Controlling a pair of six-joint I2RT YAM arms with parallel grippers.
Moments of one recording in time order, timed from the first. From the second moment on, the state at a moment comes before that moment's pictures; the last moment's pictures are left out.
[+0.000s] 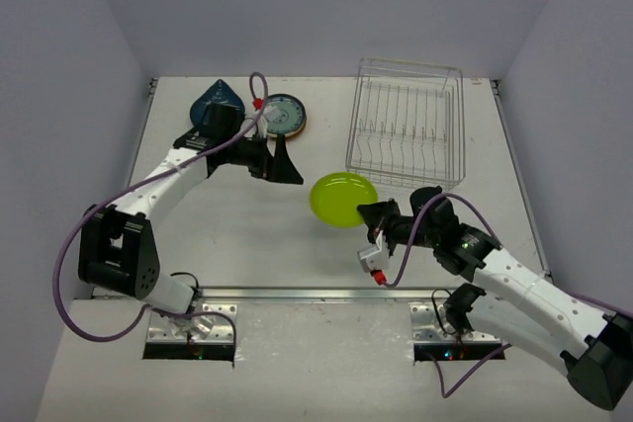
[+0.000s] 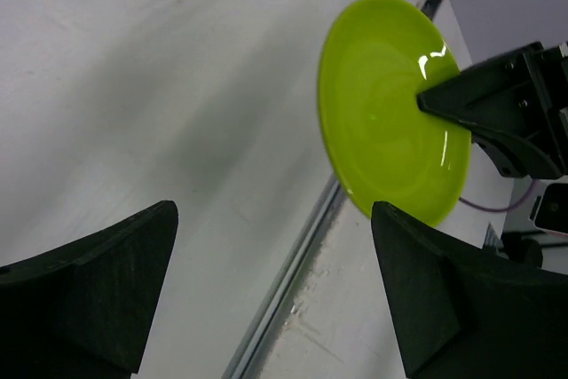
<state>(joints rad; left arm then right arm) -0.19 1.47 1.11 -0.46 0.91 -0.14 0.68 0.80 0.49 -0.19 -0.43 -1.55</state>
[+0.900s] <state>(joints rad) -0.35 1.65 1.15 -0.56 1.12 -0.10 0.77 0.80 0.36 0.05 -0.37 -1.89</state>
